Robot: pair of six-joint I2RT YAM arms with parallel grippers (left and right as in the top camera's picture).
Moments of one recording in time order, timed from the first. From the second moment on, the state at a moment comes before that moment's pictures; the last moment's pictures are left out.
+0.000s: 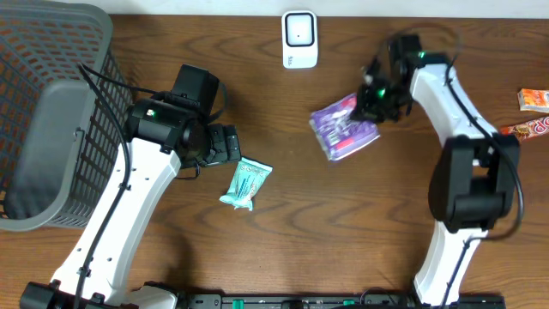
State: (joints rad) left arm -0.31 1.47 1.41 -1.28 -0.01 -0.49; right arm 0.09 2.11 1.73 -1.06 -0.35 0.20
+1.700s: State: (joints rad) left arm -0.31 1.47 1.41 -1.28 -0.01 -0.49; right arm 0.15 2.12 1.68 -1.09 -0.32 0.24
